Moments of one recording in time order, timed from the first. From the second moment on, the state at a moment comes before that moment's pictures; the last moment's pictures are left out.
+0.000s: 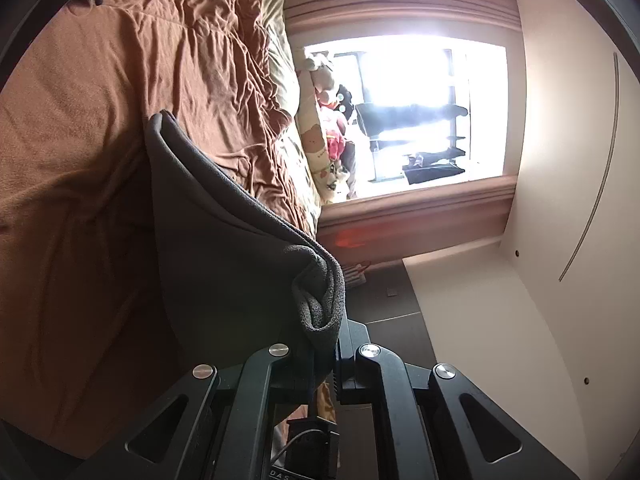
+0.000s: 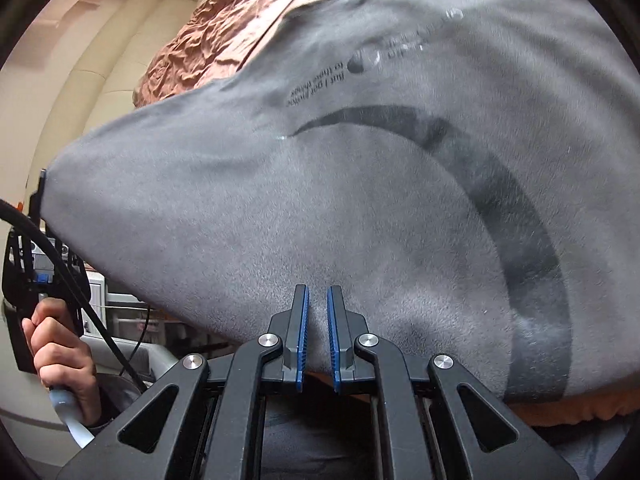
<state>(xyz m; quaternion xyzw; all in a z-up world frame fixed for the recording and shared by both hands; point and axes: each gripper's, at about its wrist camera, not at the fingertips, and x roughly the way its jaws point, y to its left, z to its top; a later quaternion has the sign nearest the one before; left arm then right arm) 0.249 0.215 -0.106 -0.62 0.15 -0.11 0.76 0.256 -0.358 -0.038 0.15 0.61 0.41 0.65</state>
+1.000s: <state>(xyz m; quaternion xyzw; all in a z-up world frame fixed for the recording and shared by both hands) 0.346 0.068 -0.060 -0.53 0.28 -0.23 0.77 0.243 -0.524 0.043 0.18 0.45 0.37 0.79</state>
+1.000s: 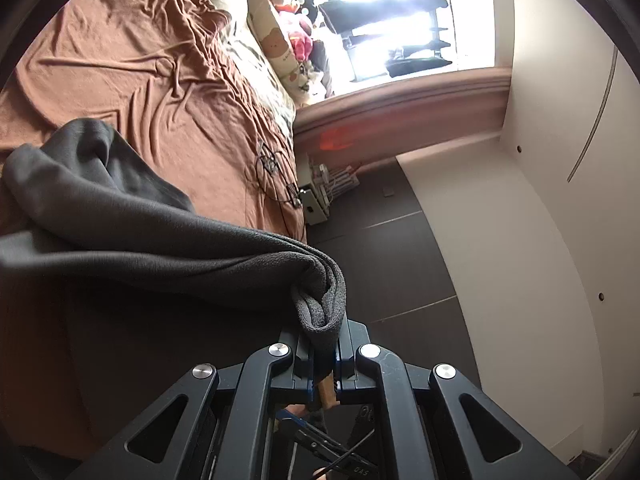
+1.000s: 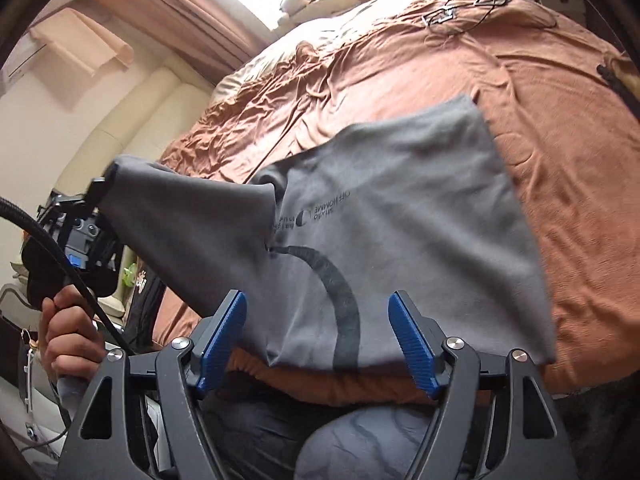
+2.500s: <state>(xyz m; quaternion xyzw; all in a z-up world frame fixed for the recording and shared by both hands) 0.395 -0.029 -0.141 -0.37 0.51 -0.19 0.75 0.240 -0.620 0.013 0.17 0.50 0.32 0.79</state>
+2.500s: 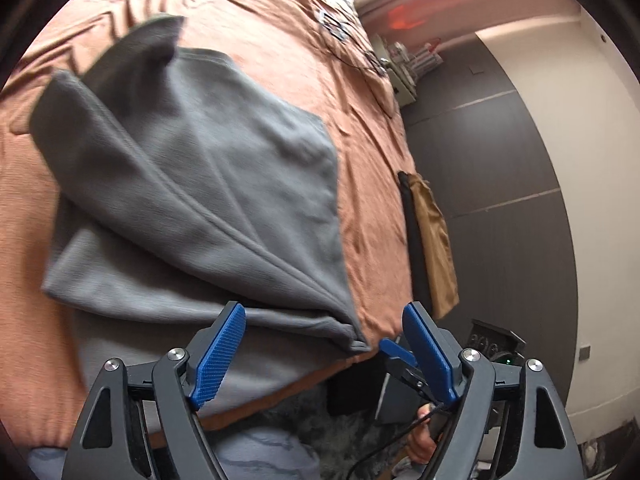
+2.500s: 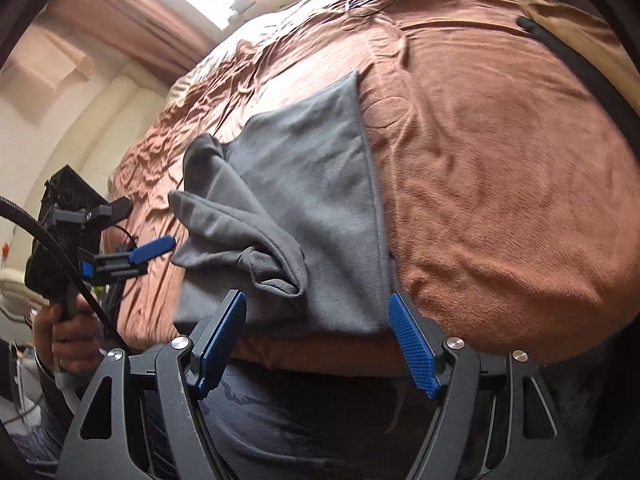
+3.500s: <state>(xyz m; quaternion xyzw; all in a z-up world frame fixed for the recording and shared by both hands) 0.450 0.094 -0.150 -0.35 0.48 0.01 0.80 0.275 -0.544 0.001 0.02 0.51 0.36 0.78</state>
